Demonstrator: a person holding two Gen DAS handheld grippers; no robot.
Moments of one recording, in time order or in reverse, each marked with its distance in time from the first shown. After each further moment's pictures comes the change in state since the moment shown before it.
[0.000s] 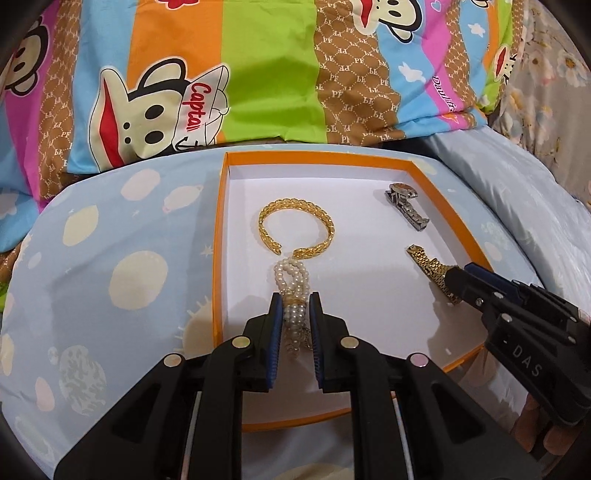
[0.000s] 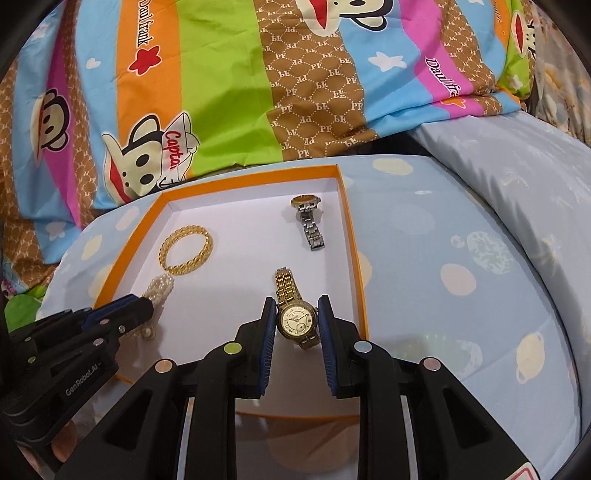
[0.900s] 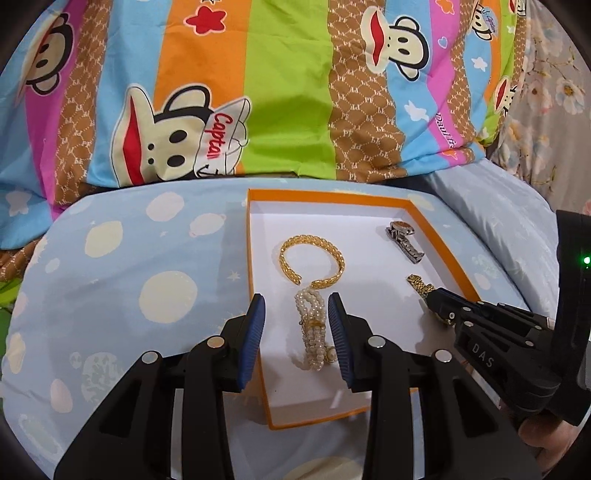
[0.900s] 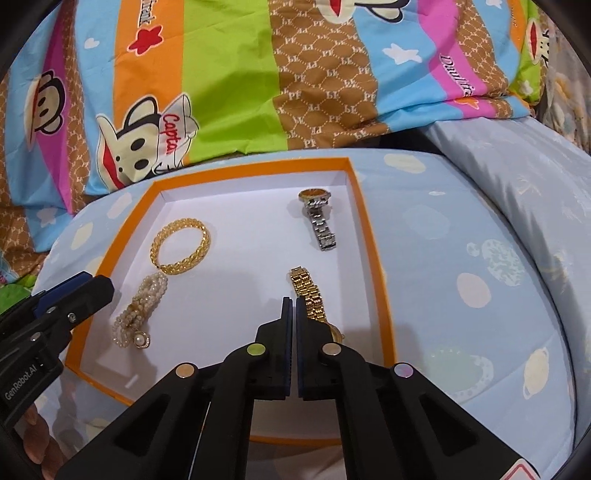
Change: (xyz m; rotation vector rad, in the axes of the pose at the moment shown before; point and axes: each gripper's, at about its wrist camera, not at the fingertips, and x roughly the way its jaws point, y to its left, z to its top) left arm -0.032 0.018 0.004 -0.056 -0.113 -0.016; right arm 0.010 0.008 0.011 -0.023 0.030 -0.002
